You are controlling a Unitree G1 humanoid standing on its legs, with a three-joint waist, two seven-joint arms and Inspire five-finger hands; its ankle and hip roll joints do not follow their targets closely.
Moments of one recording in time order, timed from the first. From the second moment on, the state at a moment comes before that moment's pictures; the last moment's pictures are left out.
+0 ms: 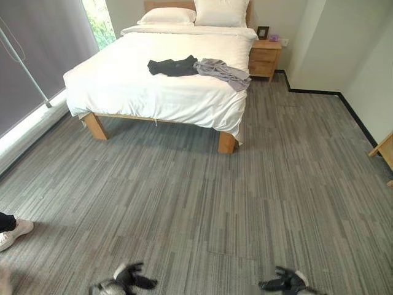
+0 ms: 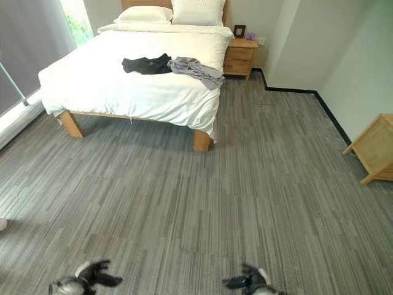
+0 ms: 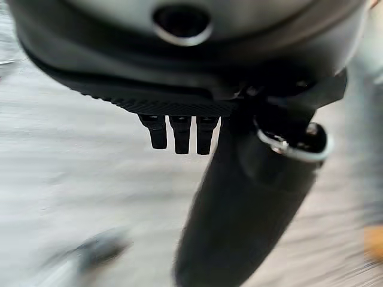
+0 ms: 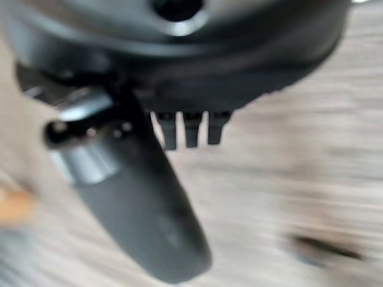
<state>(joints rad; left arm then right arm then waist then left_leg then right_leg) -0.08 0.41 -0.21 0.99 -0.12 -0.03 0.02 -0.05 -0.37 0.05 1.06 0.38 -0.05 -0.08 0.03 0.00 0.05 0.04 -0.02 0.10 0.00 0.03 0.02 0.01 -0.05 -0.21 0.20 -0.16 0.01</state>
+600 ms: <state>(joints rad) -0.13 0.33 -0.13 0.61 -0.39 -0.10 0.13 -0.08 -0.34 0.14 0.53 0.41 -0.11 -0.14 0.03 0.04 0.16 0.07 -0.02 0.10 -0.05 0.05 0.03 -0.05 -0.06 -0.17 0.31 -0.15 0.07</state>
